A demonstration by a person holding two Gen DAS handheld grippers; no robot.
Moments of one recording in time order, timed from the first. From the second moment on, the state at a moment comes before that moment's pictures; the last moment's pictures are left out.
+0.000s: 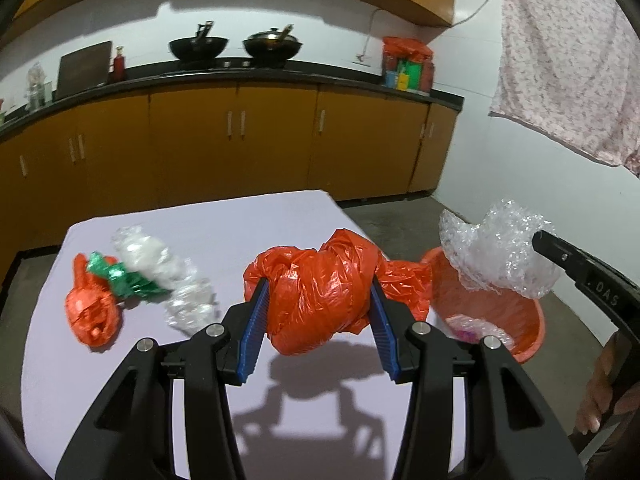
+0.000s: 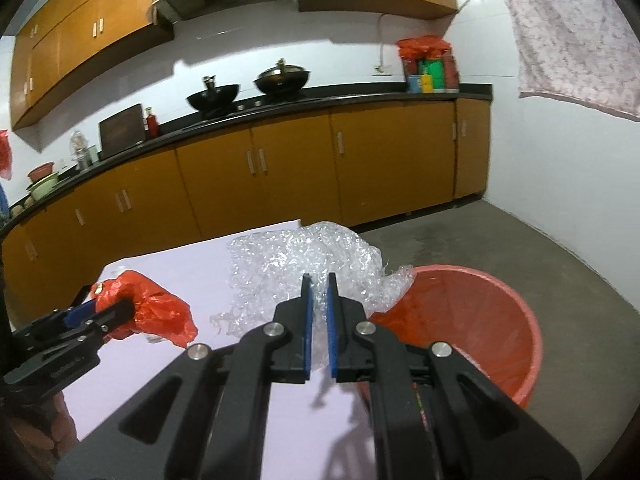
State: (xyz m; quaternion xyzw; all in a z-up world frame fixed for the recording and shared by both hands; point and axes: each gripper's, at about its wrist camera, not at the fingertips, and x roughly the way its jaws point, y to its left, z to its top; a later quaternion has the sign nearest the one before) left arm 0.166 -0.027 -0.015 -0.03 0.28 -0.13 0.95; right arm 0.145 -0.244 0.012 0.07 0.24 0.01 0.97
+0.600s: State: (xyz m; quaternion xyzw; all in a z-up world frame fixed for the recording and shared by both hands) left arm 0.199 -0.138 -0.020 0.02 0.28 -0.22 0.93; right arm 0.158 -0.331 -0.006 0.08 0.24 -0.08 0.97
